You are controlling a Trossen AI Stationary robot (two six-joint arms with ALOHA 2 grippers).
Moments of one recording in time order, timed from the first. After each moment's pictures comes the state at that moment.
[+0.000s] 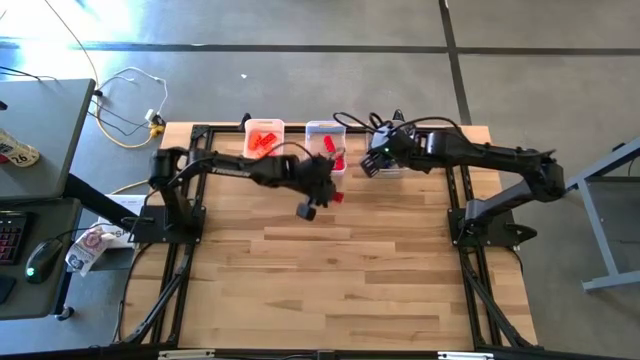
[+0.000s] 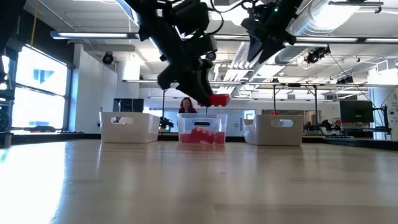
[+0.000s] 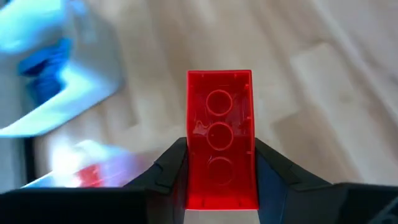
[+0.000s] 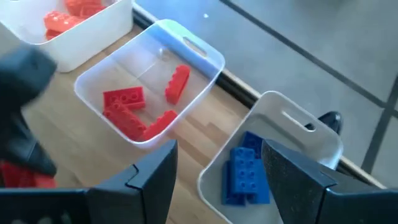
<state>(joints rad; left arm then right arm) 0.28 1.82 1.25 -0.34 0.01 0.67 -0.26 1.38 1.26 -0.78 0.50 0.40</state>
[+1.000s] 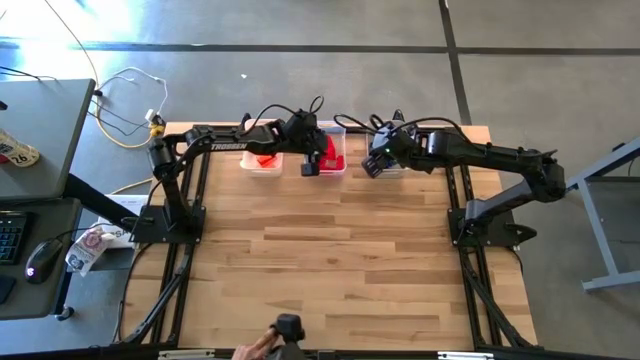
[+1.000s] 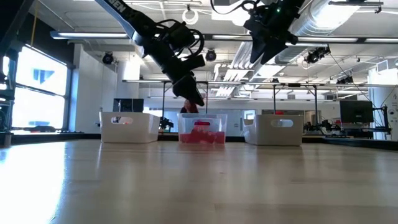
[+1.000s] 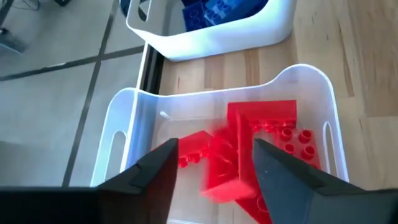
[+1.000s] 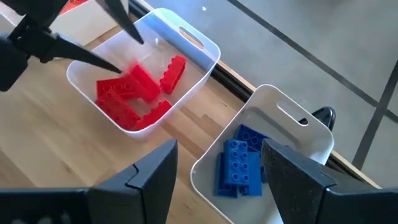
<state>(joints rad) 0.59 1.83 1.26 -0.17 -0.01 0.57 -0.25 1.37 1.26 -0.82 0.51 0.39</state>
